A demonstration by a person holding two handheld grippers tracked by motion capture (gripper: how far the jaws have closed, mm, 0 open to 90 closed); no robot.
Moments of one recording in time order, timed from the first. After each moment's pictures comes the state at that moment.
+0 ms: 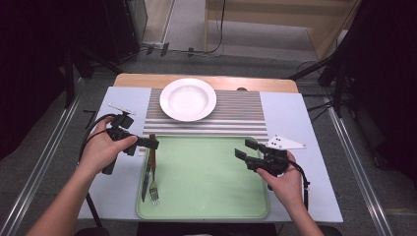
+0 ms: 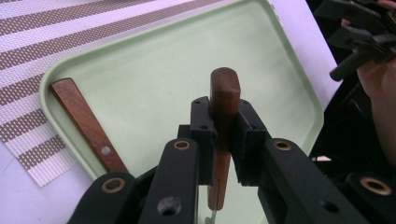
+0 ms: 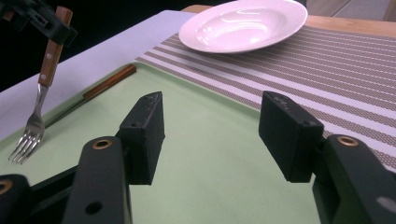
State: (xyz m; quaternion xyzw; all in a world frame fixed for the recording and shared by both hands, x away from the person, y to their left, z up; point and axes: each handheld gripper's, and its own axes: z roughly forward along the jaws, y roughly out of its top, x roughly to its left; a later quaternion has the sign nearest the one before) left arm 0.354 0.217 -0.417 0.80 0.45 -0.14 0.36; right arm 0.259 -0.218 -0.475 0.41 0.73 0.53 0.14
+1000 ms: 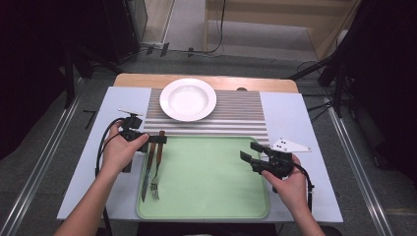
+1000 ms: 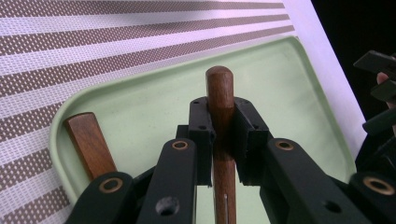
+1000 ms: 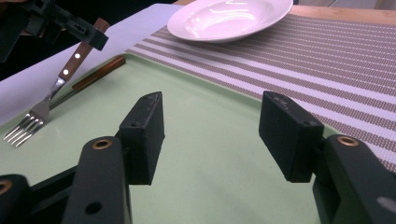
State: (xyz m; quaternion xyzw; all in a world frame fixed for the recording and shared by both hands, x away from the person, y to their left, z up) left arm 0.370 0.203 -0.460 0.76 0.50 -0.11 0.40; right arm 0.254 -0.232 -0.485 0.42 0.73 0.52 0.14
